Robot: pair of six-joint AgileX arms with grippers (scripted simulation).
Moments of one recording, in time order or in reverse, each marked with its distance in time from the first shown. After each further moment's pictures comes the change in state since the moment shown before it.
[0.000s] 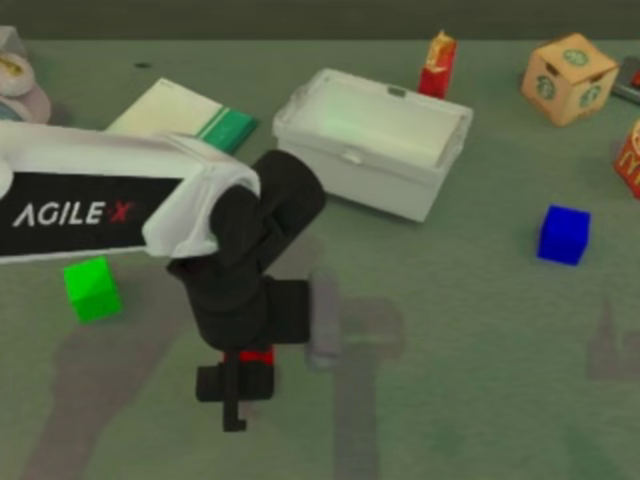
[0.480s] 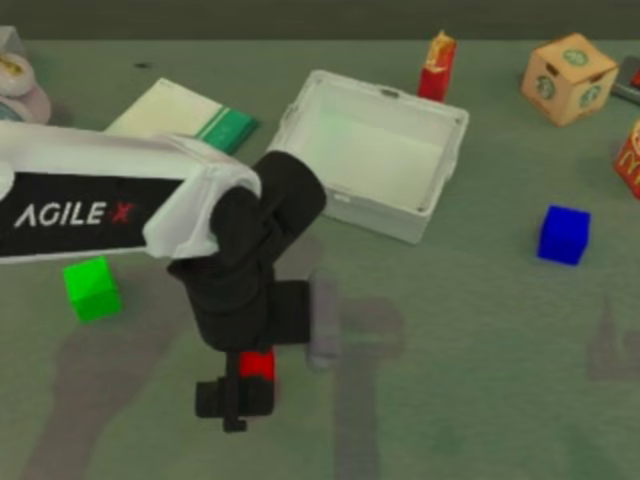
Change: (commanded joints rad) left arm 0.000 0.000 0.000 0.000 0.000 0.000; right arm 0.000 0.000 0.000 0.000 0.000 0.000
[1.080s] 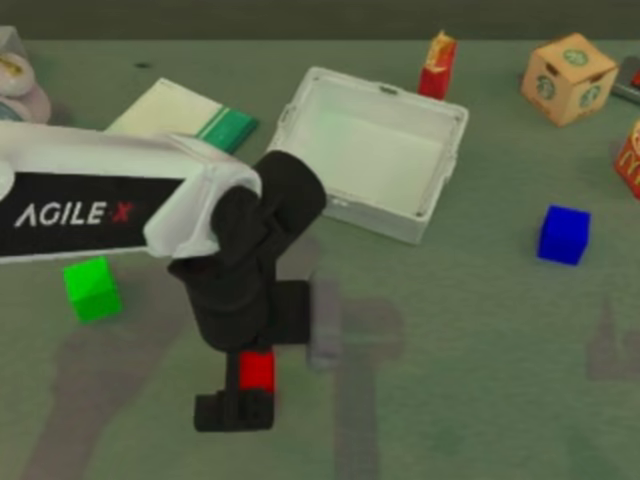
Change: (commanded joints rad) left arm 0.001 -0.002 0.003 -0.004 0.000 0.001; right arm 0.000 0.000 0.000 0.000 0.000 0.000
